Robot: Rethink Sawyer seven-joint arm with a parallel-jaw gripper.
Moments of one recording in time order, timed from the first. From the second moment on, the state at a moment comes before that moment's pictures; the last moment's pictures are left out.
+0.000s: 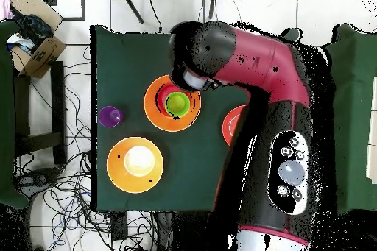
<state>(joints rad) -0.21 -0.68 -0.08 1.20 0.06 1.11 2.00</state>
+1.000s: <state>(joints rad) -0.15 -0.67 -0.08 1.26 0.13 1.04 2.01</state>
